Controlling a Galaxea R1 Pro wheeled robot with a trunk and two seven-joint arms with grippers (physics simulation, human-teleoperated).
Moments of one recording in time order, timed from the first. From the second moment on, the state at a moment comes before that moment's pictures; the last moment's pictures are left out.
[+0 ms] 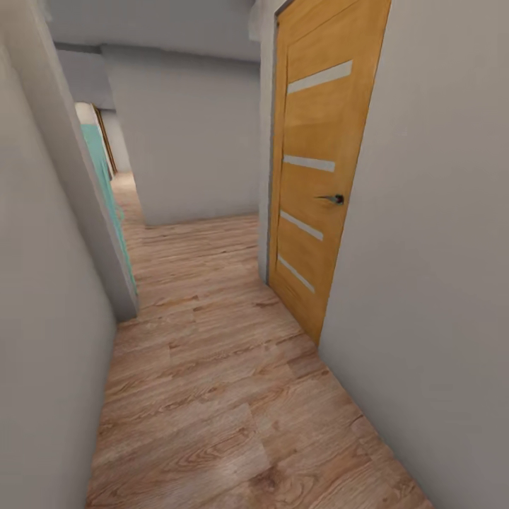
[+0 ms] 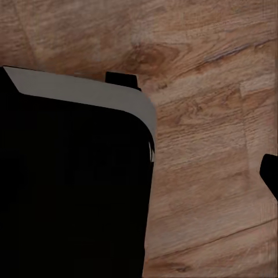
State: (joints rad) left arm -0.18 -0.02 0.03 0.00 0.01 -0.07 0.02; right arm -0.14 0.02 0.57 0.03 -0.43 -0.13 -0.14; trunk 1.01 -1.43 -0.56
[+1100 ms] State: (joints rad) left arm -0.18 -0.02 0.03 0.00 0.01 -0.07 0.02; right arm -0.14 0.02 0.57 0.03 -0.43 -0.13 -0.14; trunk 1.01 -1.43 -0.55
